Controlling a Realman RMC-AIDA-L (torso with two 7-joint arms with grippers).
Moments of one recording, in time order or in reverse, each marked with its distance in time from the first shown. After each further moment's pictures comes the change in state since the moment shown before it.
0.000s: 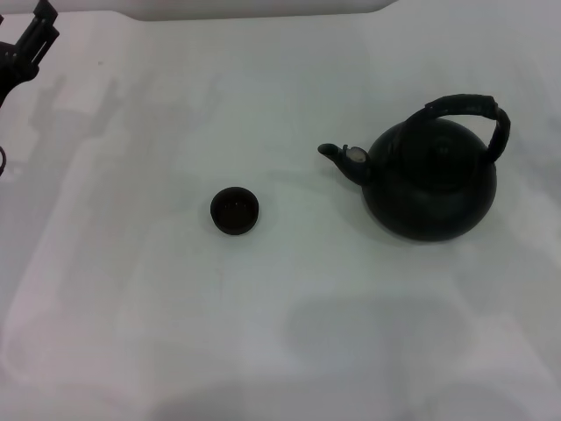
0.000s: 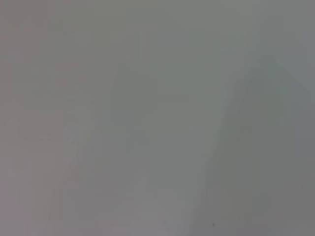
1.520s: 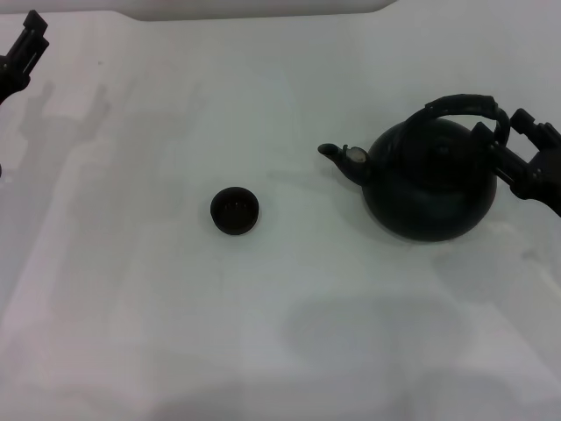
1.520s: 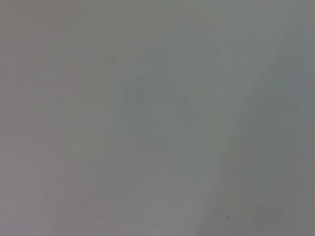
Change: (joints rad) left arm 0.007 0.002 -0.002 -0.028 -0.021 -0.002 -0.029; right arm 0.058 0.000 0.001 0.077 -0.266 0.126 0.074
